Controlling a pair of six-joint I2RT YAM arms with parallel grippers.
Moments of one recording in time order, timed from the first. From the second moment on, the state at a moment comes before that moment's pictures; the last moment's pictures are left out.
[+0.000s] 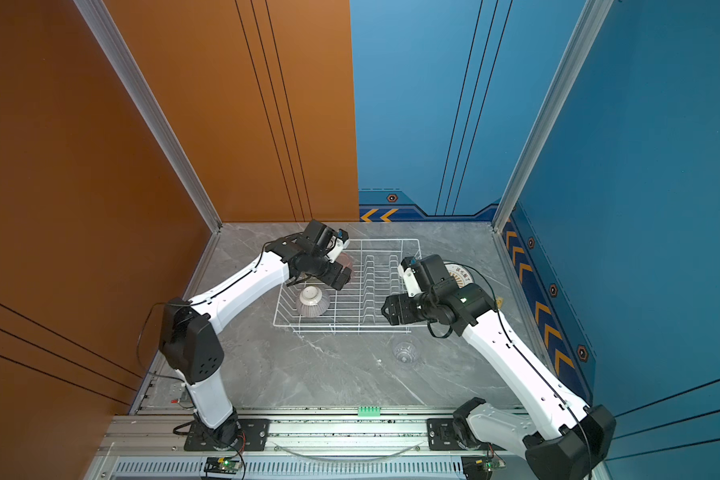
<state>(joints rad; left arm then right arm) -0.57 1.87 1.70 -0.83 0.00 0.01 0.48 1.13 1.19 -0.96 -0.19 0.30</state>
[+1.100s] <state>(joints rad) -0.52 2.26 2.12 -0.99 -0.03 0.00 0.23 1.18 1.15 -0.77 -0.38 0.30</state>
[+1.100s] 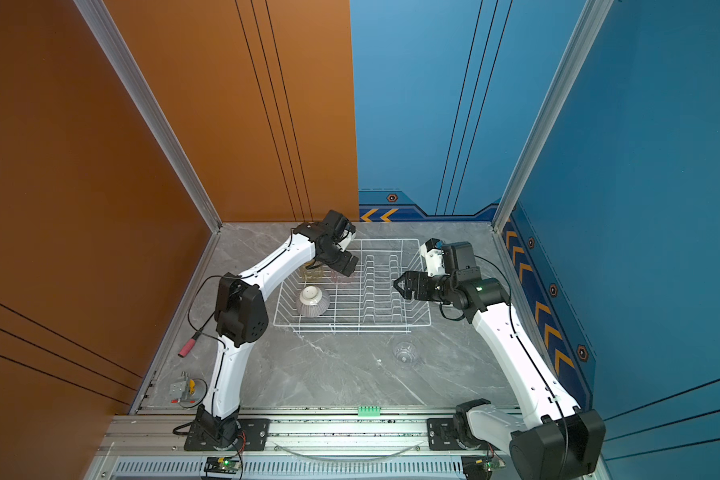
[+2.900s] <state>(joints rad) -0.44 2.21 2.14 -1.04 0.24 0.01 0.18 1.29 1.04 -0.48 -0.71 0.41</state>
